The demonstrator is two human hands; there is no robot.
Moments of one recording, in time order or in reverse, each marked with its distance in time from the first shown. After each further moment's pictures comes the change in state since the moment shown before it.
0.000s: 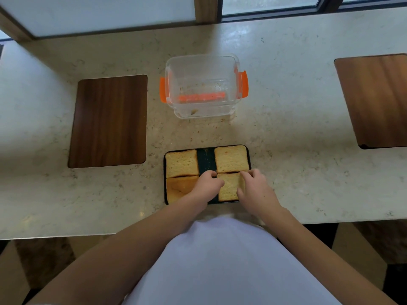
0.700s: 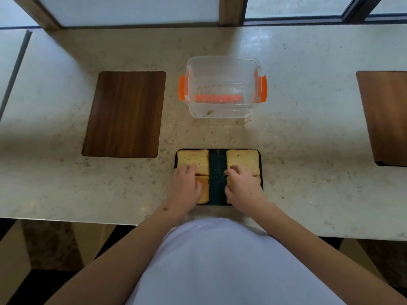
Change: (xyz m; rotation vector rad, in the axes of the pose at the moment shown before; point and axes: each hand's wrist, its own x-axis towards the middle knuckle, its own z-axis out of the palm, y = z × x) left_hand -0.009 -0.056 -0.068 0.644 0.497 0.577; right_hand 0.022 -0.046 0.009 -0.035 -0.045 -0.280
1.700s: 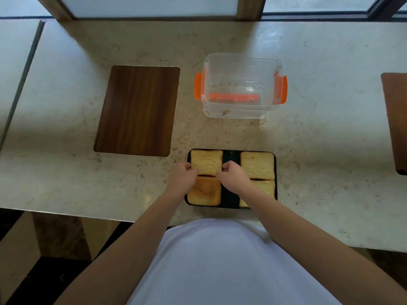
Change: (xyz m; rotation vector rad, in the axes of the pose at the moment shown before) left_hand 0.033 -0.021 -0.035 -0.609 -0.146 -0.652; right_hand 0.076 -0.037 0.036 0.527 -0.212 0.439
